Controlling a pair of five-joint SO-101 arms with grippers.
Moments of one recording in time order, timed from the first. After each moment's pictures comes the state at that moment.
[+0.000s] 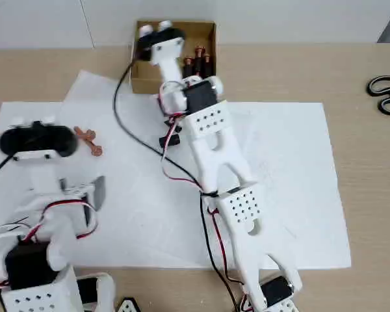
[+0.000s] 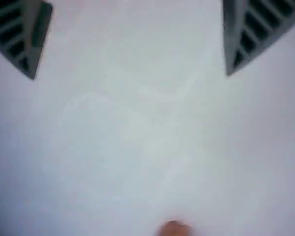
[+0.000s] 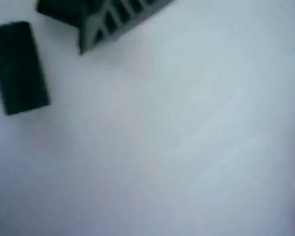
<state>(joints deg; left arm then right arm) -17.5 -66.5 39.5 87.3 0.8 -30.2 61.5 -93.9 95.7 0.3</state>
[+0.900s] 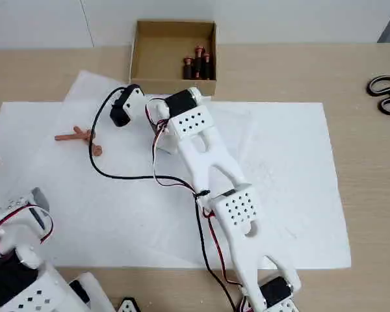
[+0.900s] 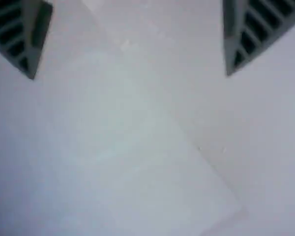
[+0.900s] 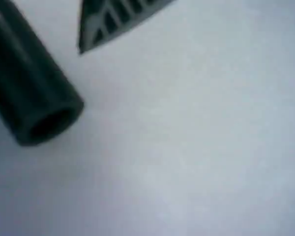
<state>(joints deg) -43.7 -66.5 39.5 87.3 0.8 -32.4 61.4 -73.8 95.7 38.7</state>
